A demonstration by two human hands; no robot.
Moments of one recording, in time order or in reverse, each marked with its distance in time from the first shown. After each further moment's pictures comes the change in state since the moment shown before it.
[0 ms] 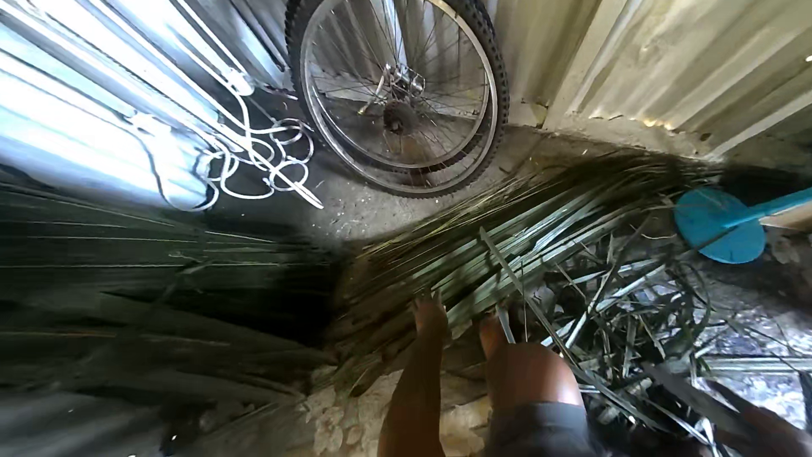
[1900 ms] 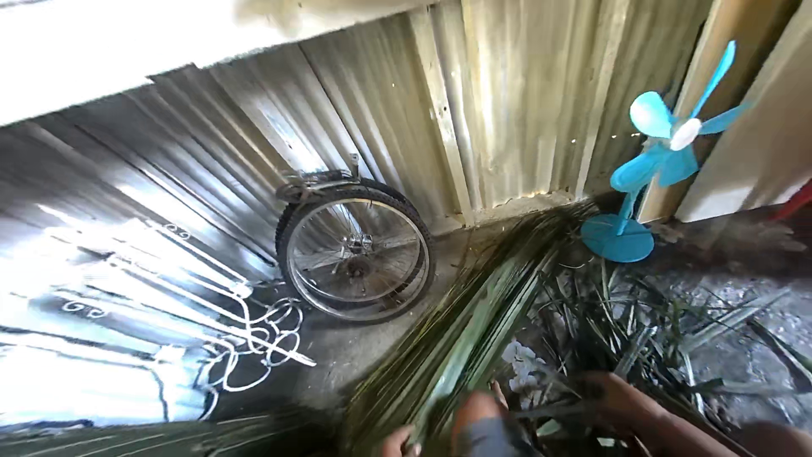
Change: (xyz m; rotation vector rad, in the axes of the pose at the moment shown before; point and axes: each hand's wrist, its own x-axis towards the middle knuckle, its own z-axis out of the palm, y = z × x) left_hand -0.238 -0.009 -0.171 -0.133 0.099 0.360; right_hand -0.032 -0.104 0.004 0.804 -0.174 -0.247
